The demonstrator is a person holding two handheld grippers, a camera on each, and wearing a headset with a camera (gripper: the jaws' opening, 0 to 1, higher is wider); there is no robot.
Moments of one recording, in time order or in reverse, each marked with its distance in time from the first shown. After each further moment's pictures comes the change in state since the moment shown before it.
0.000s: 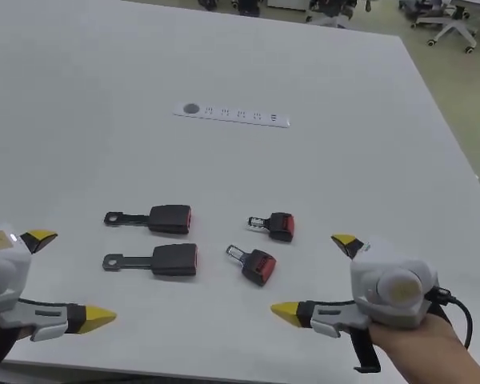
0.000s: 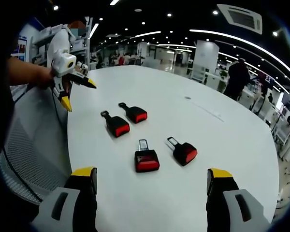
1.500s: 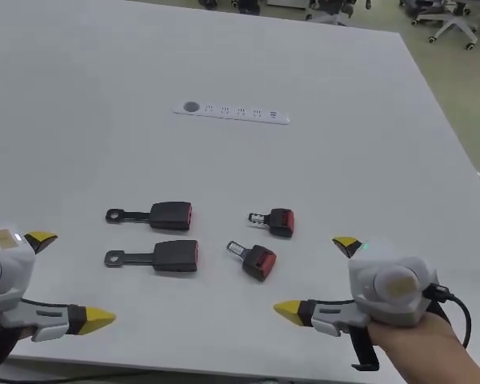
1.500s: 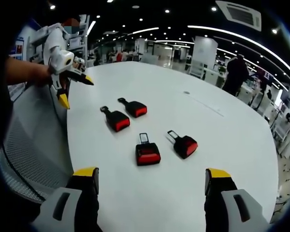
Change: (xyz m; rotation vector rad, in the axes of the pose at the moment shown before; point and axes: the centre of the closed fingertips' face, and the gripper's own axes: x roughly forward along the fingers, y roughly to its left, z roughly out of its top) left arm -0.002 -0.007 -0.007 0.005 0.051 0.012; right arm -0.003 0.001 -0.016 0.008 0.041 -0.016
